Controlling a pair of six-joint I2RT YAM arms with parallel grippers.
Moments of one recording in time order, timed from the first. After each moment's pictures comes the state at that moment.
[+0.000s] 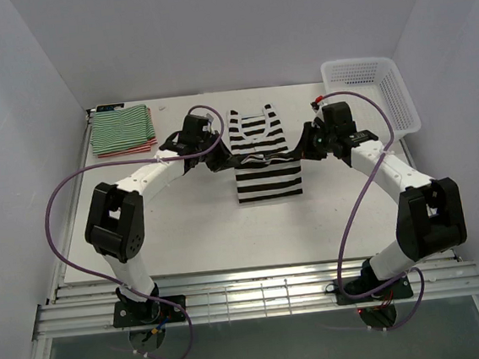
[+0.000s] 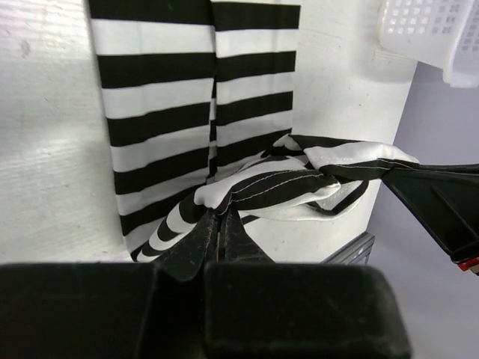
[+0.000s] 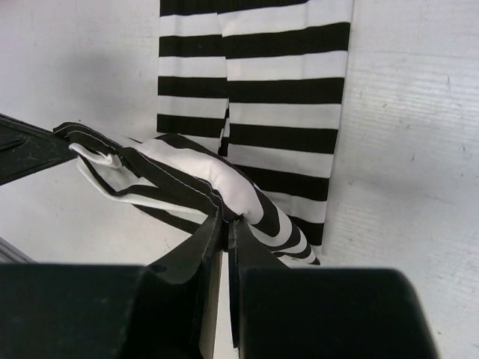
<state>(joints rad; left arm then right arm) -0.48 1.78 1.30 -0.30 0.33 -0.84 0.28 1.48 1.07 -0.32 -0.33 0.42</state>
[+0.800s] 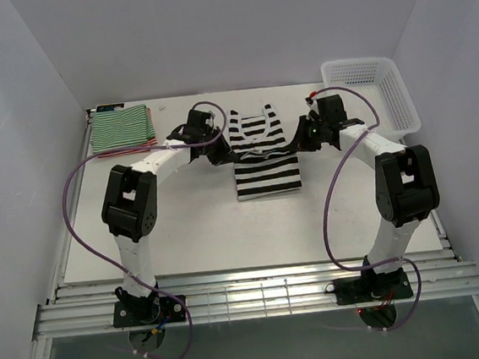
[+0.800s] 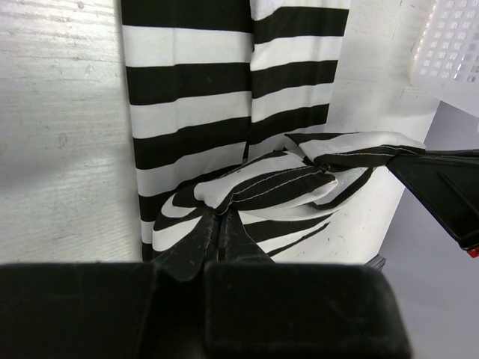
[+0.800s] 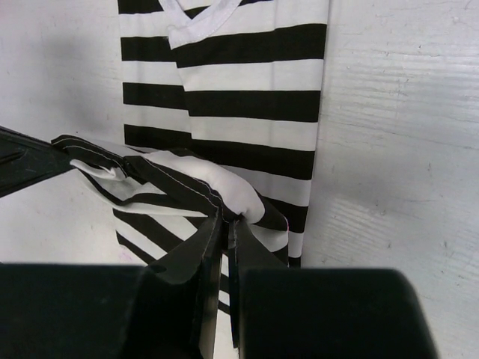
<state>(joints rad) -0.42 2.01 1.48 -0.31 0.35 -0.80 0.22 1.79 1.25 -0.25 -0.40 0.38</state>
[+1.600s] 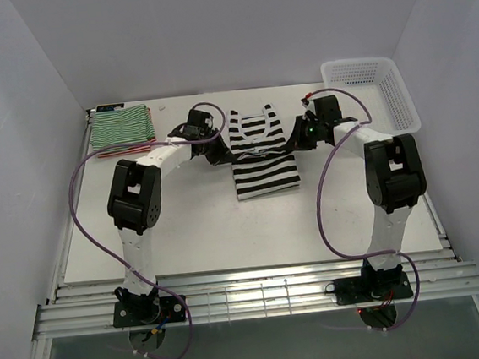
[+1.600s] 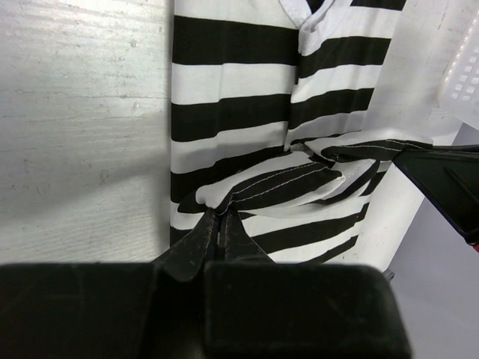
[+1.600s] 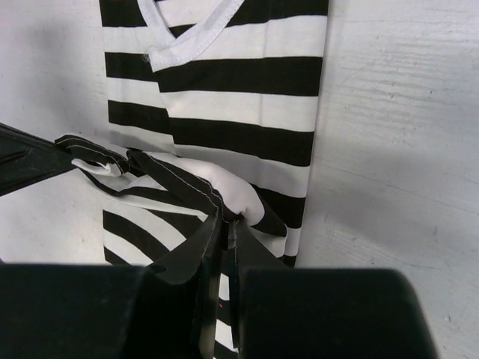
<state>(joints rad) -0.40 2.11 1.54 -0.34 0.34 -0.78 0.20 1.95 1.32 -0.19 -0.48 0.37</state>
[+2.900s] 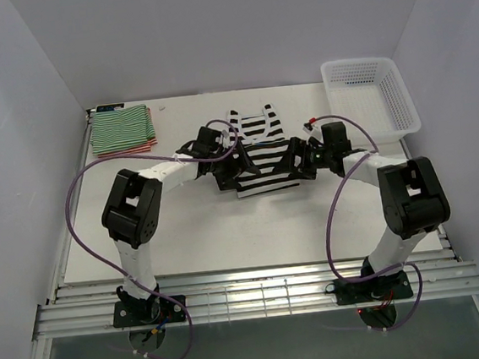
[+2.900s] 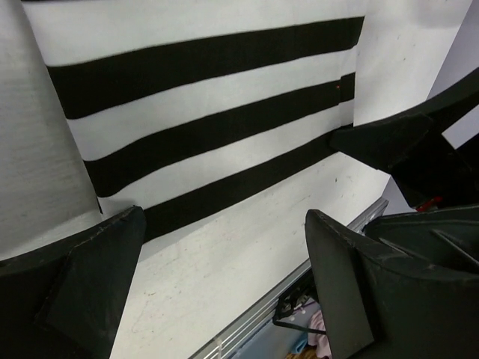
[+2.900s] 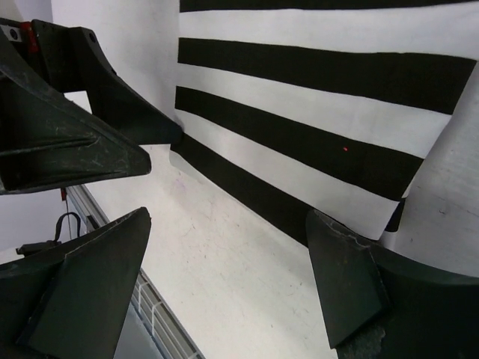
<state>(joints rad) -0.50 1.96 1.31 -0.24 0.45 -0.83 0.22 1.68 0.90 0.04 -0.70 0.51</state>
